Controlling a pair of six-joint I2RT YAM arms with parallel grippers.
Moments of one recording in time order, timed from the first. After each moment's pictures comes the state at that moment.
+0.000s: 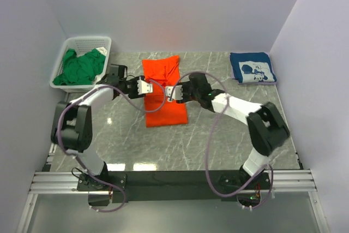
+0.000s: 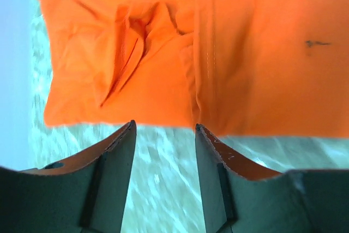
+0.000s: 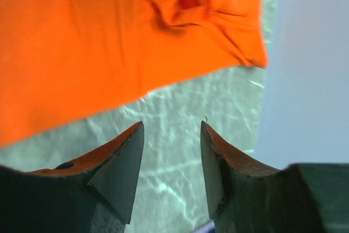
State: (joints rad) left arm -0.20 1.73 1.12 -0.22 0.67 1.28; right arm 0.58 1.74 1.08 0.02 -0.15 -1.18
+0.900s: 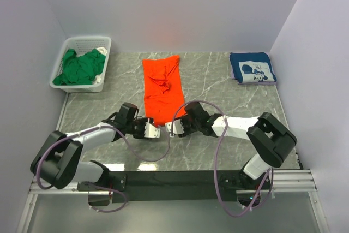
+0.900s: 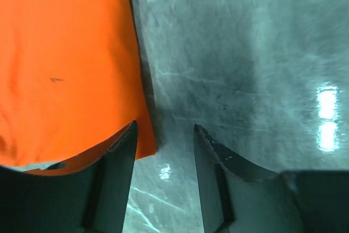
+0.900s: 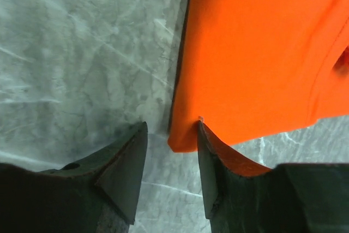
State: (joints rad) left arm -0.49 1.29 0.49 -0.07 0.54 1.13; right arm 0.77 1.57 0.71 -0.01 -0.19 -1.11
